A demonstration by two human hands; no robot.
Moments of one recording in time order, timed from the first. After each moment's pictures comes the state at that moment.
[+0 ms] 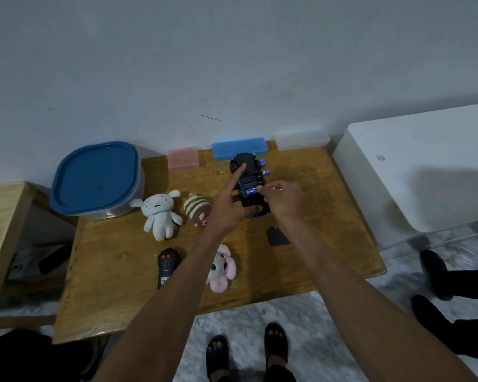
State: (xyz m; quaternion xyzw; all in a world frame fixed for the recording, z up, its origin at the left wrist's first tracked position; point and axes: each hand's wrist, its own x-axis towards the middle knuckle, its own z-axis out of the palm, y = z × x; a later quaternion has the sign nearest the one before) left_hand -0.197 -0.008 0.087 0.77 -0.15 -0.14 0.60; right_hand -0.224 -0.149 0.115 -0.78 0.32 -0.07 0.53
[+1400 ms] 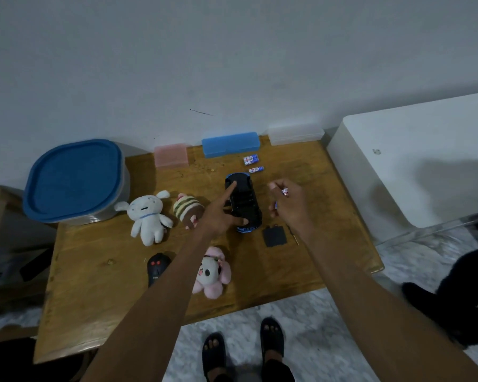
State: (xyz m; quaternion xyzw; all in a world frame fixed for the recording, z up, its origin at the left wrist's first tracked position) left_hand -0.173 -0.001 0.042 0.74 -0.04 -0.33 0.58; right_hand -0.228 -0.184 0.088 -0.79 0.25 -0.03 0.56
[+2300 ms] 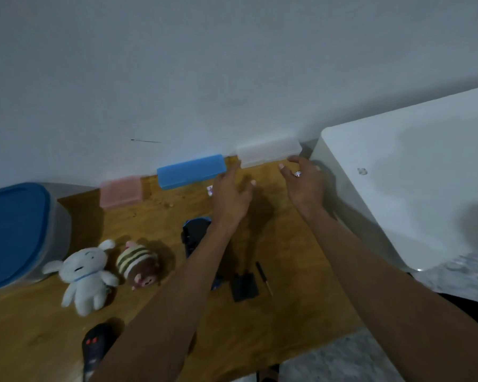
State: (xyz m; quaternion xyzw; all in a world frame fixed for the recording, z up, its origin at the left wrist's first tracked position) left_hand -0.085 -0.179 0.046 0.88 -0.06 -0.08 0.46; right_hand -0.123 -0.339 0.062 -0.85 0.30 -0.14 0.42
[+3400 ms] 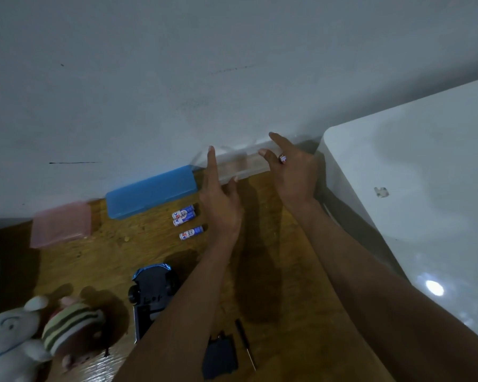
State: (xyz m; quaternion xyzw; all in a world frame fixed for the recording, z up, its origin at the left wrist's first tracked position) left_hand -0.018 -0.261 -0.036 0.86 0.00 0.09 0.50; right_hand -0.024 -0.401 -0.009 -0.88 0.22 -0.23 0.36
